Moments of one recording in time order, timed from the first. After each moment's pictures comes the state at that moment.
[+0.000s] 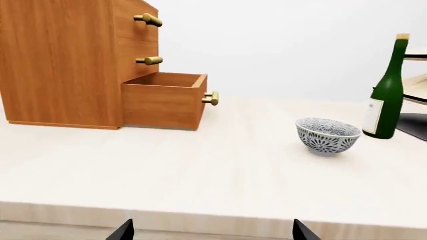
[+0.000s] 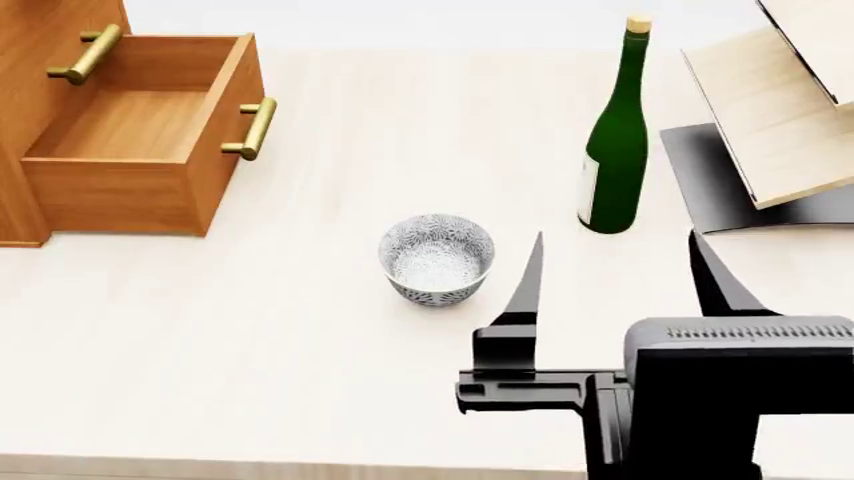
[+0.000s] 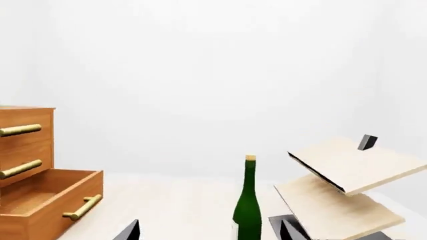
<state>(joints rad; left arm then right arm) 0.36 -0.12 0.03 0.26 -0.14 0.16 -0.09 0.32 0.15 -0.02 -0.75 0.16 0.80 0.12</state>
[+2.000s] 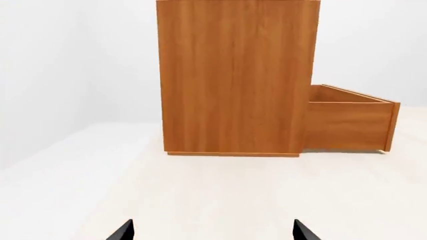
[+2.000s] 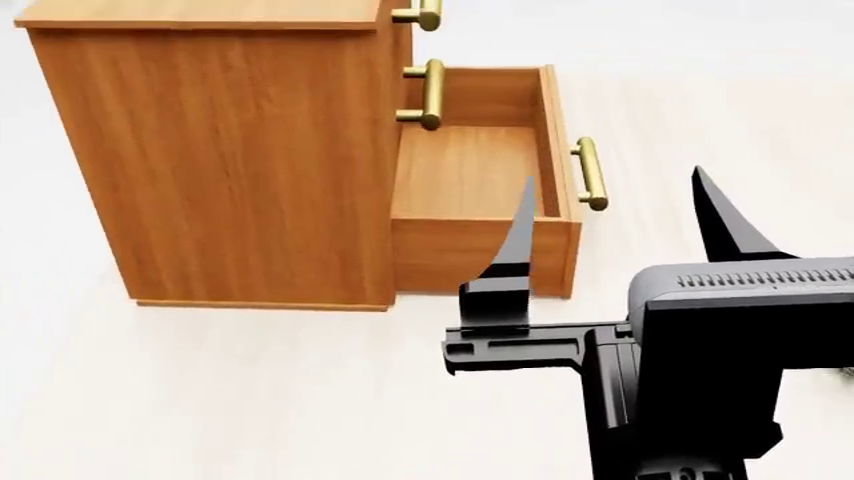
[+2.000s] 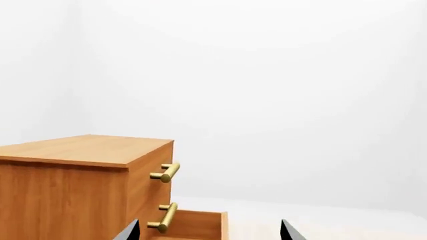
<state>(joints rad) 0.37 -0.19 0.12 0.23 -0.13 0.25 -0.18 0.45 0.20 -0.03 -0.85 0.26 0.94 0.17</state>
